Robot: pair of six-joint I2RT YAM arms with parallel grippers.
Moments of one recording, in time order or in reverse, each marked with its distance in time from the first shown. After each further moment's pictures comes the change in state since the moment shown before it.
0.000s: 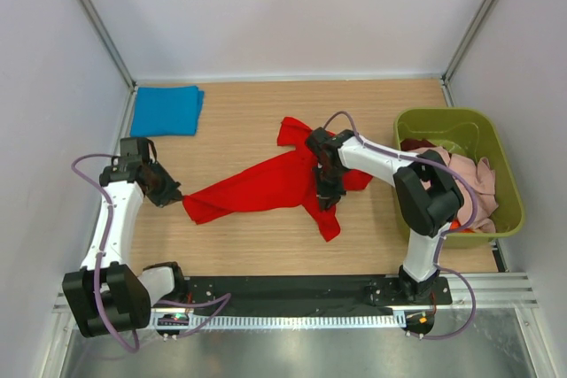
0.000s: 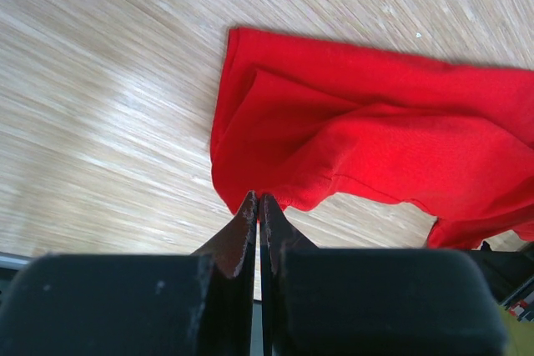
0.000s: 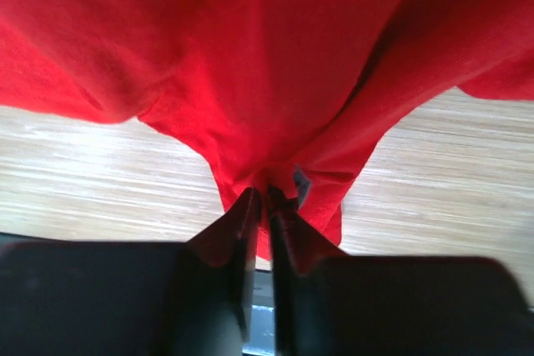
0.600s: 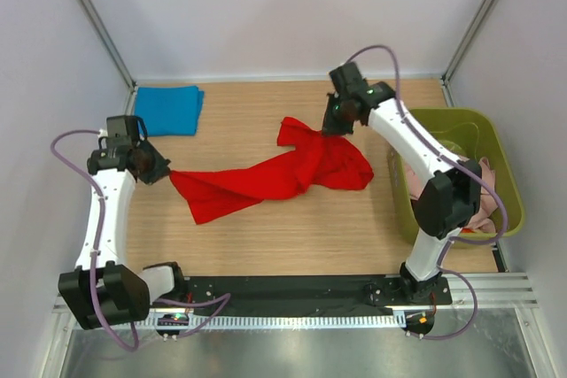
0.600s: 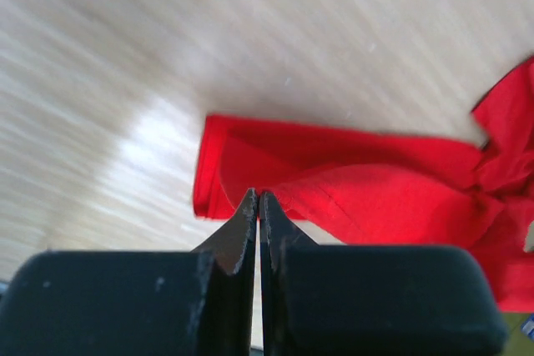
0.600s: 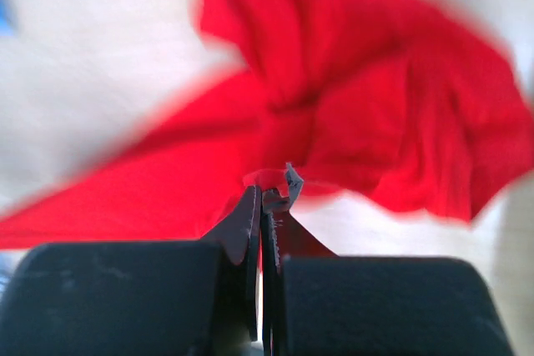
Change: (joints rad) left arm 0.000 0.036 0.195 -0.013 -0.092 -0.002; right arm -0.145 -0.065 0.415 -0.005 0.129 0.034
